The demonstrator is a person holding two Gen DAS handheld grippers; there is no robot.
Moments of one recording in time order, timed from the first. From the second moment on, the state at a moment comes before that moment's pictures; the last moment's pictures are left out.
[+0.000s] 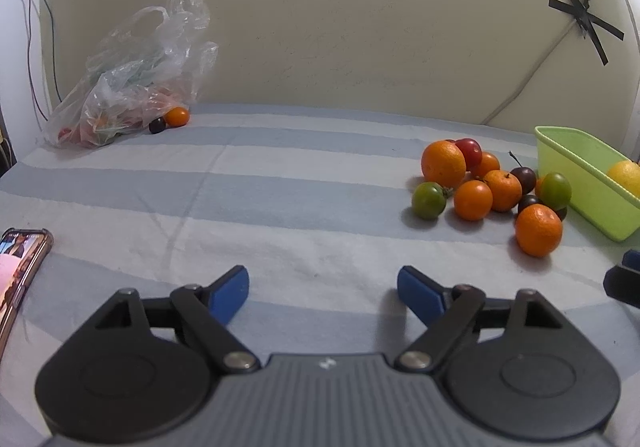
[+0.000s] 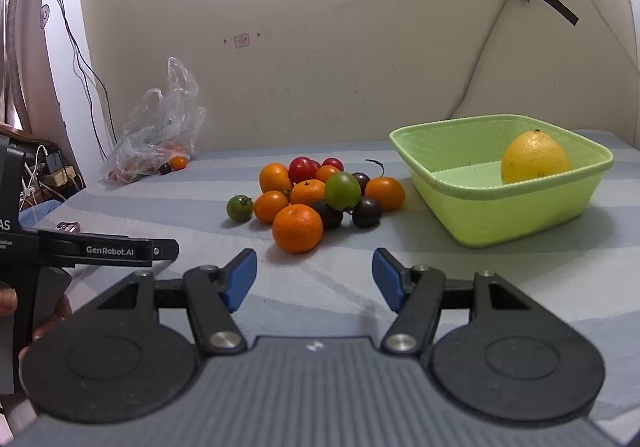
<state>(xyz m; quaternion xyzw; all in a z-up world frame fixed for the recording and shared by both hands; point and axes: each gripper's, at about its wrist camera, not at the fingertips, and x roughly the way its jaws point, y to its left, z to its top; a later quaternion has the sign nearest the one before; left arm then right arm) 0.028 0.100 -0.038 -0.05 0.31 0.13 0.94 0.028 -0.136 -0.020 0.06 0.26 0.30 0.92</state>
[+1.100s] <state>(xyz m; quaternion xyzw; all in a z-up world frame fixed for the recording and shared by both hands) 0.064 0.089 -0.023 -0.02 0.29 0.00 0.96 0.031 -0.110 -0.019 -0.01 0.27 0.27 0.92</state>
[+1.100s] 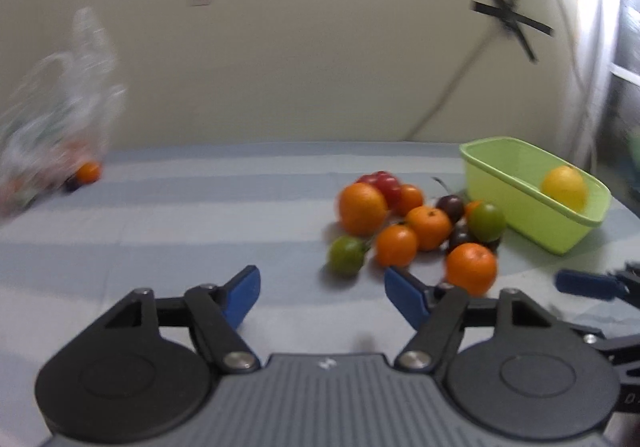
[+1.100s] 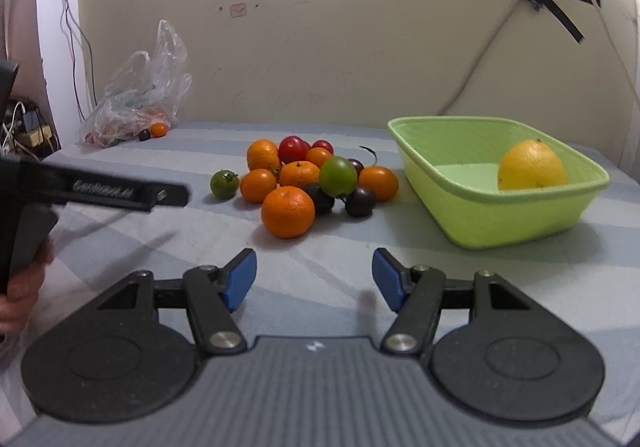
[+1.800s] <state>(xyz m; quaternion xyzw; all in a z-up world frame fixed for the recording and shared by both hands) 0.102 0.099 -0.035 0.07 0.31 -0.12 0.94 0.069 -0.080 -0.023 -0.02 0.31 0.30 0.90</state>
